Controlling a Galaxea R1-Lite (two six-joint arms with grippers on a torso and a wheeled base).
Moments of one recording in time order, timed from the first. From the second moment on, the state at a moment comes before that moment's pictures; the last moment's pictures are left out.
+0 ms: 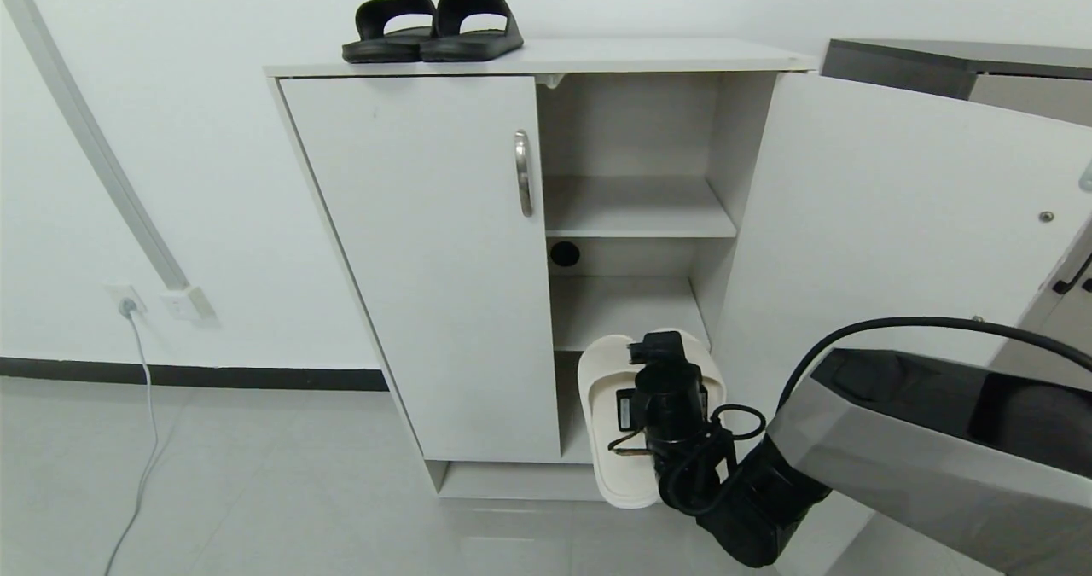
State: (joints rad) left arm 0.00 0.00 0.00 0.00 0.00 0.02; right arm 0.76 2.38 -1.08 -1.05 -0.70 0.16
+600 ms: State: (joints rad) left arm 0.00 0.00 0.00 0.00 -0.01 0.02; right arm 0.76 2.46 -1.11 -1.05 -0.70 0.16
